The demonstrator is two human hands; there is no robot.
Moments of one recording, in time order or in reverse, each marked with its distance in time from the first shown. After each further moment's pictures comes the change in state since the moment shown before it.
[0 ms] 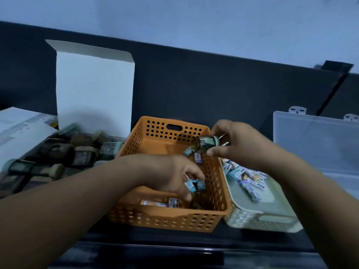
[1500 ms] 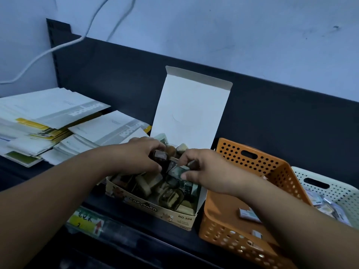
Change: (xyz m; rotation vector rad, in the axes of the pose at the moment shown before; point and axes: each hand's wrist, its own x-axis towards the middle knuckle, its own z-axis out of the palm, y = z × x) left_hand -0.170 -0.178 -0.033 -0.149 0.595 -0.457; right_hand 0.069 -0.172 0.134 0.069 -0.350 -0.340
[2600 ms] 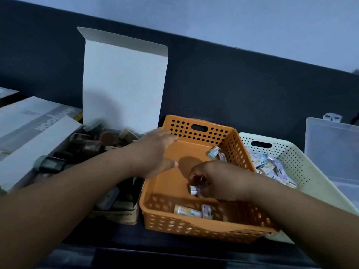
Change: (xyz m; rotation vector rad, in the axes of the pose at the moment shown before) left_hand 0.051 0.121 0.079 0.231 -0.094 0.359; right_hand -0.089 0.096 -0.027 -0.274 -0.250 0.350
